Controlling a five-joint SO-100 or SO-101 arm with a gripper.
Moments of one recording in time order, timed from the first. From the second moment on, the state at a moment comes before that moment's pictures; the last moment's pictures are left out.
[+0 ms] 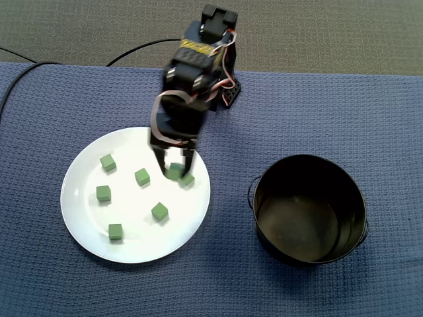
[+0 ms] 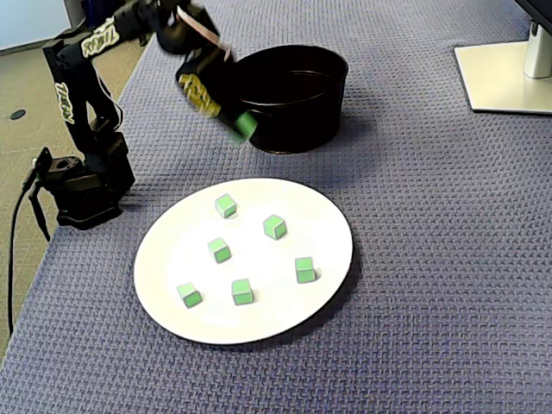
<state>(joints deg) 14.2 95.7 73.2 75.9 -81.3</state>
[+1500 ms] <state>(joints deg) -18.1 103.1 86.1 57.7 -19.2</state>
